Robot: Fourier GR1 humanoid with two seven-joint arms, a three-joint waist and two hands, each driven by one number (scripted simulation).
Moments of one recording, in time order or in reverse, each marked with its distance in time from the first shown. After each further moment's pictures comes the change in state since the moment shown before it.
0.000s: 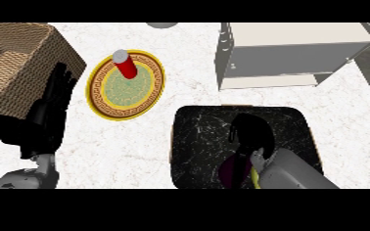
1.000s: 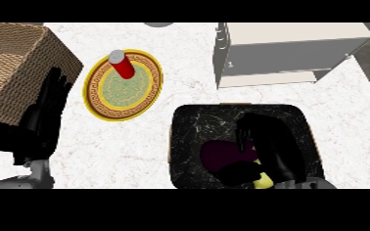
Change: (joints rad) left arm 0.041 -0.019 0.044 -0.025 -0.010 -0.048 0.002; right arm 0.173 -0.036 -0.135 -0.458 0.174 -0.152 -0.163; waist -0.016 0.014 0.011
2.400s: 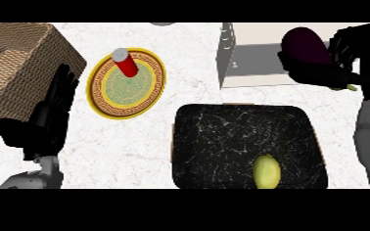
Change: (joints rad) left arm -0.029 -0.065 0.012 0.008 -0.069 -0.028 0.009; right arm -0.239 0.002 -0.623 0.101 0.014 0.040 -0.079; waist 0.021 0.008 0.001
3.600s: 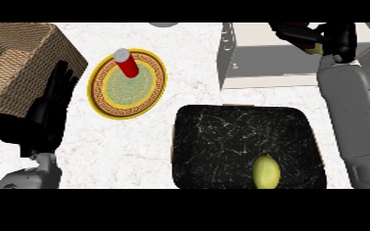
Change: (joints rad) left arm -0.023 -0.020 0.042 -0.005 -0.023 -0.050 0.026; right arm -0.287 0.104 -0.203 0.759 -0.041 -0.286 -0.490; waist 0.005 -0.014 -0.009
